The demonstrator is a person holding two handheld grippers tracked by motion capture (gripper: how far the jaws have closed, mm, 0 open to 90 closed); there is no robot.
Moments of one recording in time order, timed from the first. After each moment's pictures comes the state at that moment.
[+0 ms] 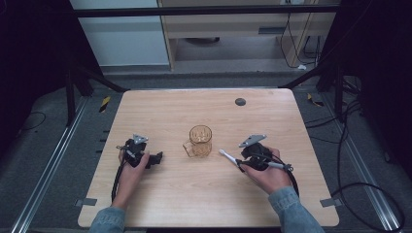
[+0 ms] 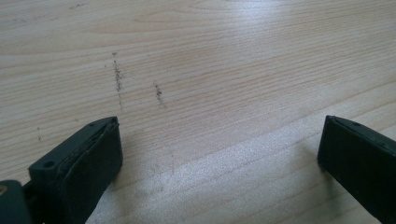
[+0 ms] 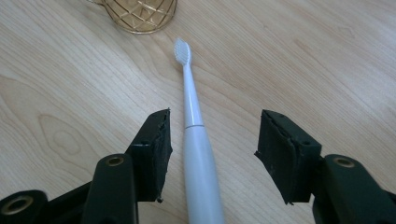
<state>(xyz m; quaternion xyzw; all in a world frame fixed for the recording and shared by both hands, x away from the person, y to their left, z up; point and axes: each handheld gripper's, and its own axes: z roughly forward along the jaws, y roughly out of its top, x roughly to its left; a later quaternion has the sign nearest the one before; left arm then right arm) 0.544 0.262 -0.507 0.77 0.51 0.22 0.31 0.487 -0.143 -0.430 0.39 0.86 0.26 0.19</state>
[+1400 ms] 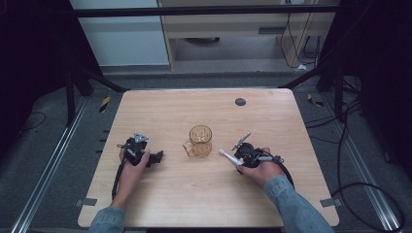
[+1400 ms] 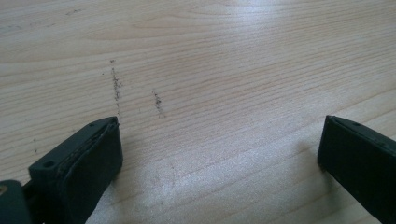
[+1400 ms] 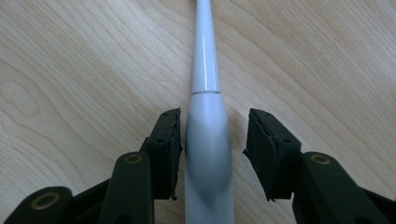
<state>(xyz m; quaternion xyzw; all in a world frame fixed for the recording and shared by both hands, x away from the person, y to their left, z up) 0.549 0.261 -0.508 0.77 0.51 0.22 0.32 0.514 -0.131 -0.466 0.37 0.91 0.15 0.12</state>
